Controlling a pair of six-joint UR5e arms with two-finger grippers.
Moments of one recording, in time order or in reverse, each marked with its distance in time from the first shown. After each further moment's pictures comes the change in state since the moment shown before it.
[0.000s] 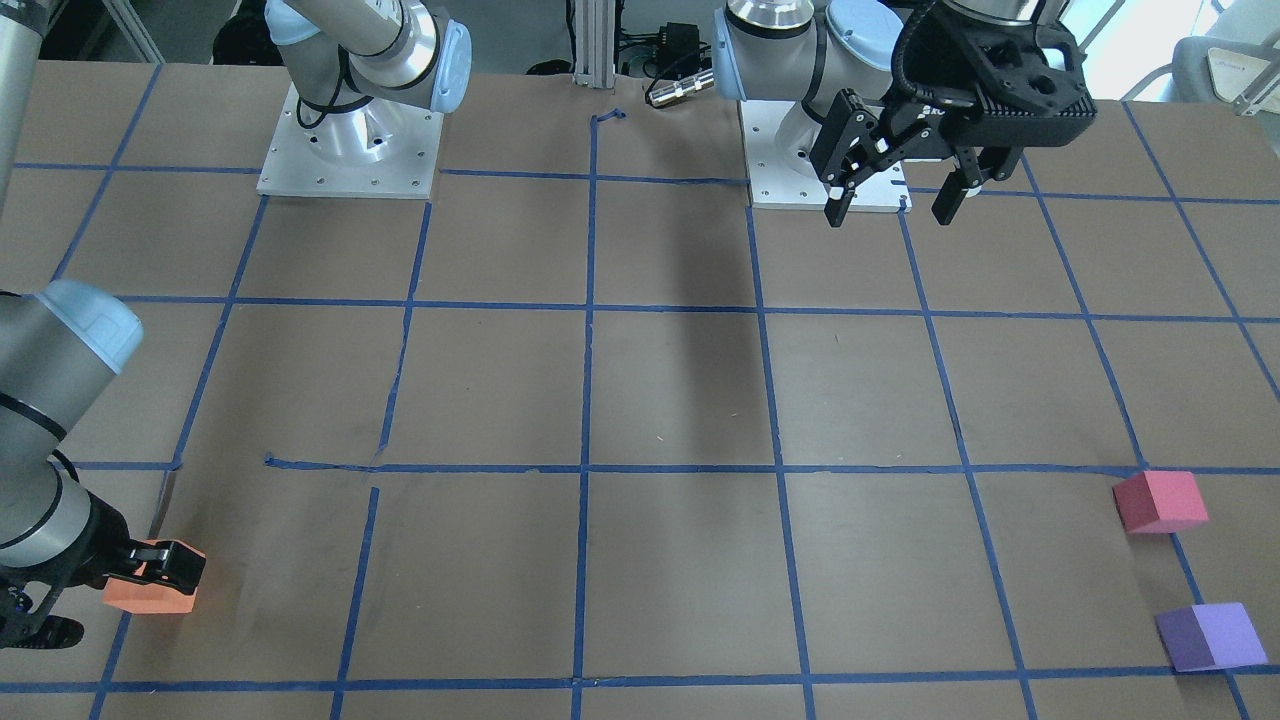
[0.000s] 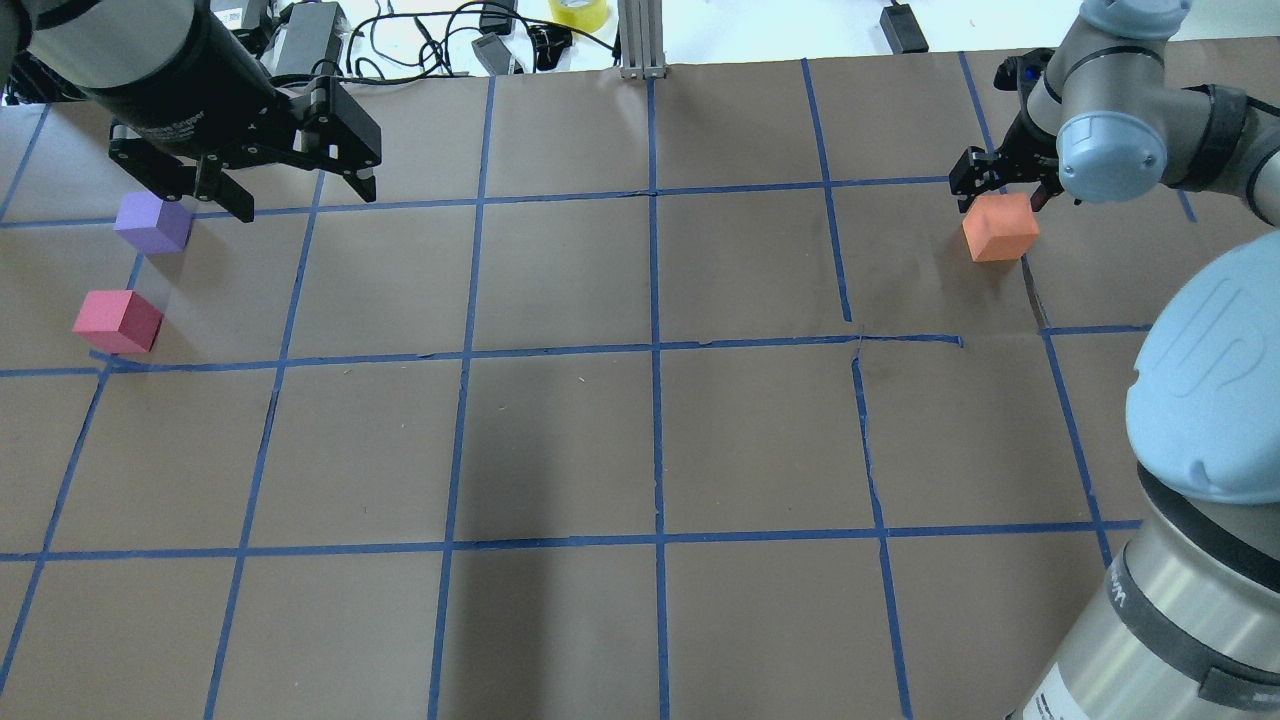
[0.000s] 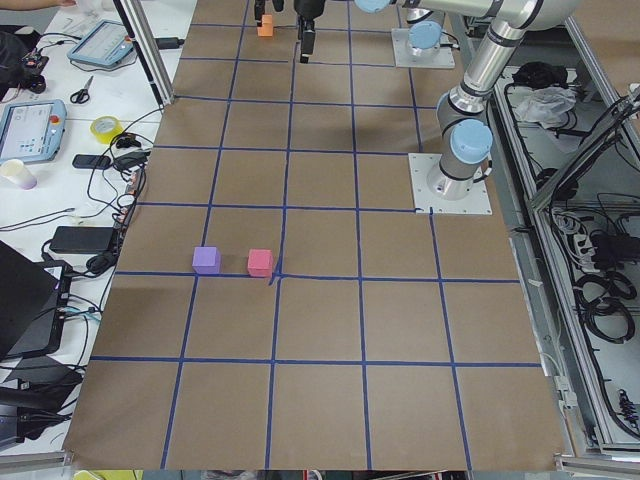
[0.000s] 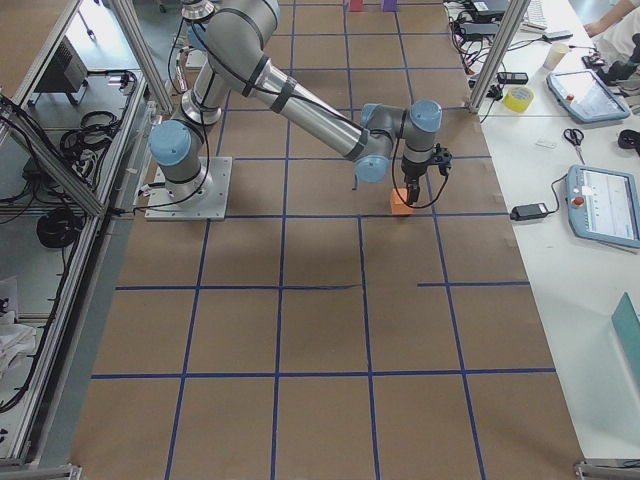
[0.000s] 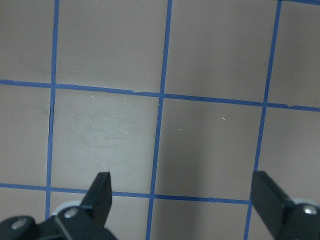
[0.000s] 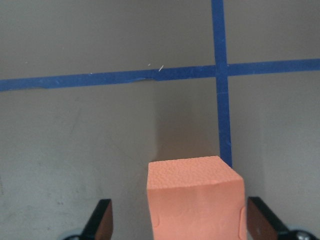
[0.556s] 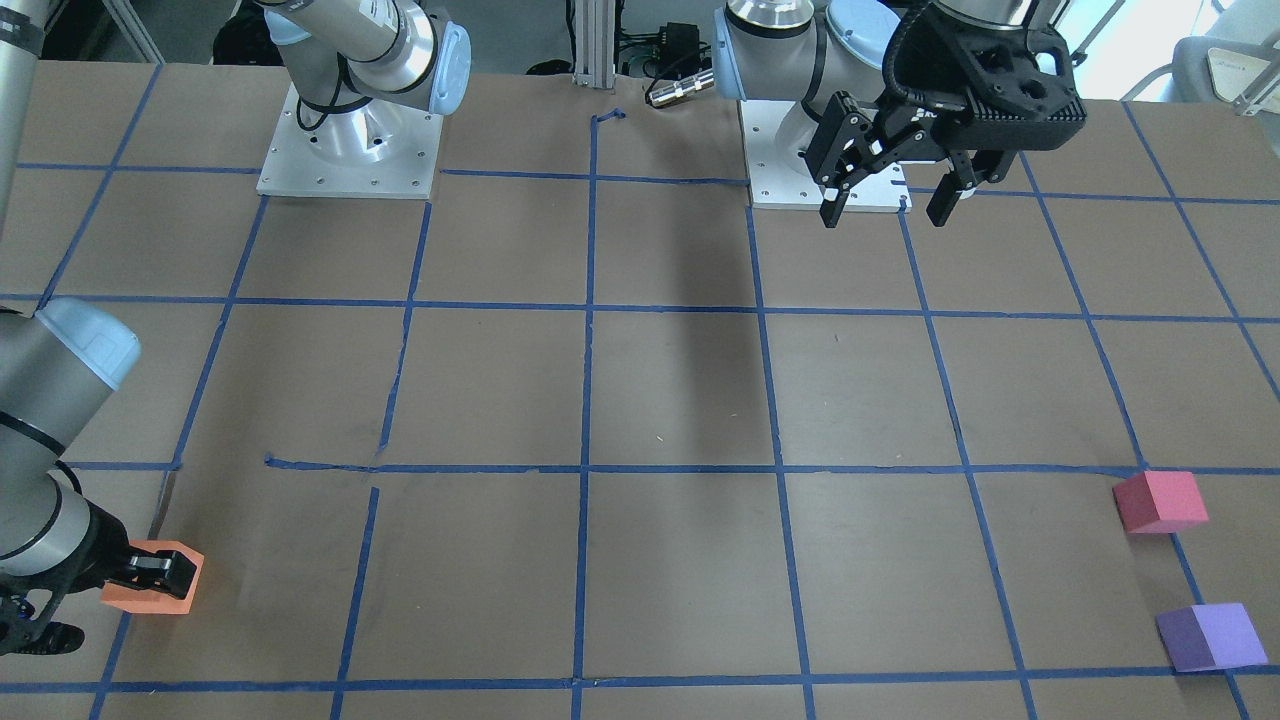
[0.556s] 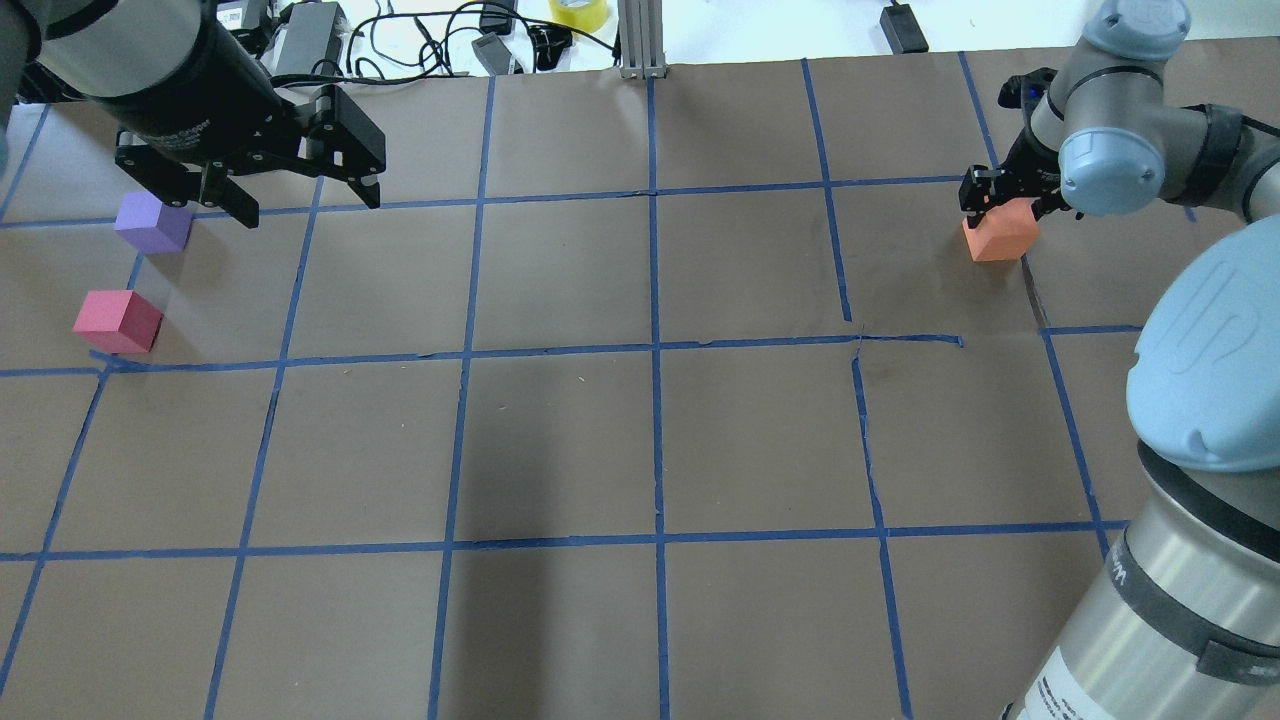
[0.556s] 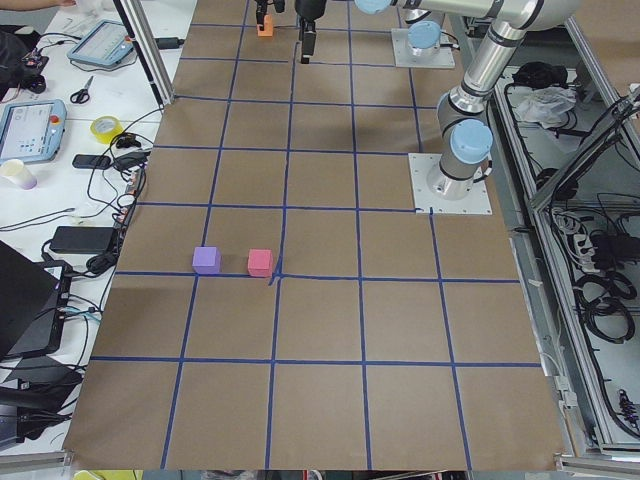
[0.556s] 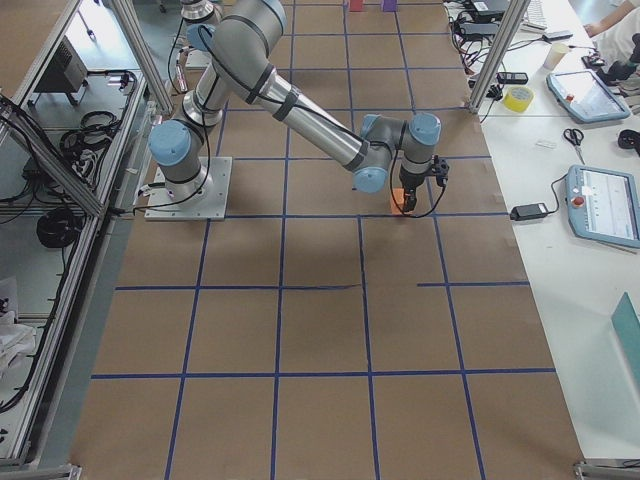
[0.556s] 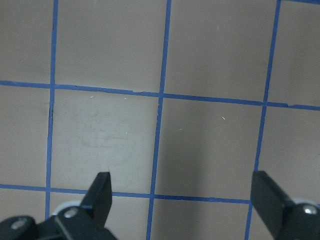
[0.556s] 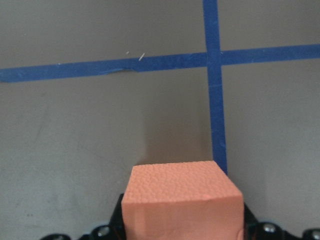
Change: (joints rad) left arm -0.005 0.004 -0.016 0.005 -0.001 -0.001; right arm -0.017 0.028 0.002 -0.023 0.013 -0.007
